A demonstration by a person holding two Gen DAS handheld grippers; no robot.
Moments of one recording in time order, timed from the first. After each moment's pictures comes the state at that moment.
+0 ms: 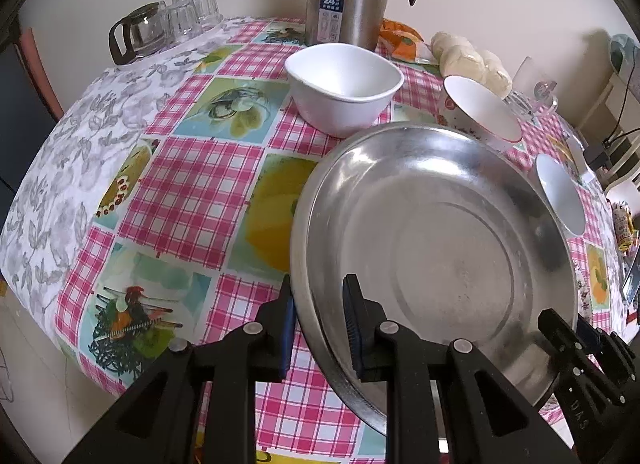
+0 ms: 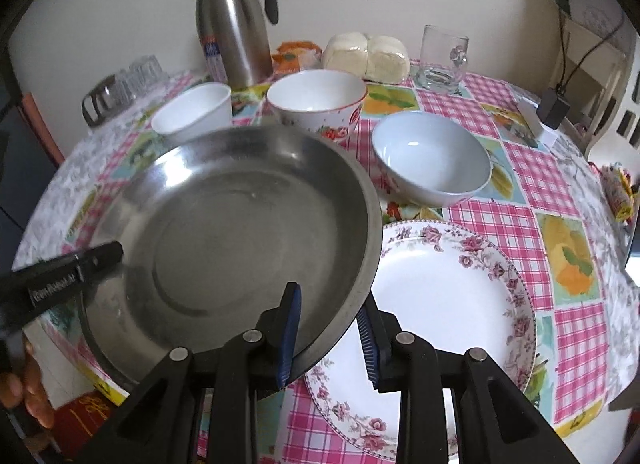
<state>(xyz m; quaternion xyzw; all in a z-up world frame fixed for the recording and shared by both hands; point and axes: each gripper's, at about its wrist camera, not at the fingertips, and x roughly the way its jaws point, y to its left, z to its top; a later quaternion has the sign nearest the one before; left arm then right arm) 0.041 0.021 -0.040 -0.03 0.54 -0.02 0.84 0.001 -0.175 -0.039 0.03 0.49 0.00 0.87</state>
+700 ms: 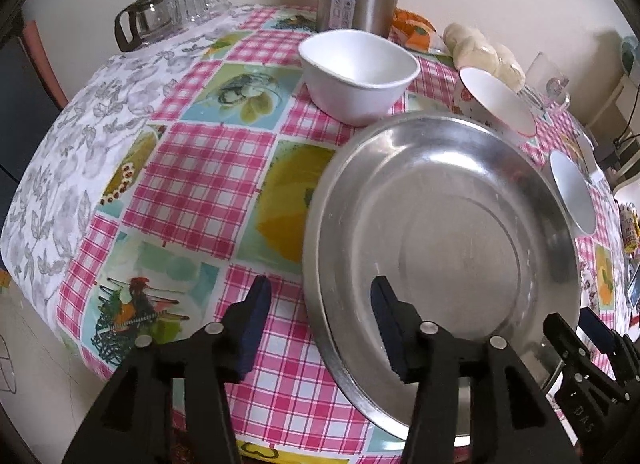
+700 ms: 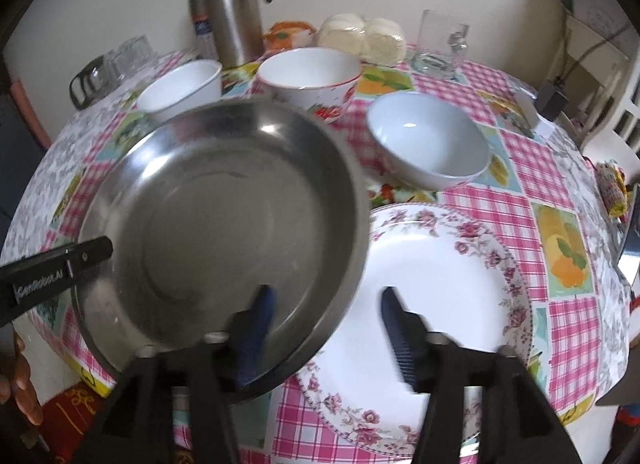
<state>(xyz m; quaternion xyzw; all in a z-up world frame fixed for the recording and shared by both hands) 0.041 0.028 -0.048 -0.04 0.55 0.00 0.84 0.002 -0.180 -0.044 0.03 0.51 -0.03 0.86</state>
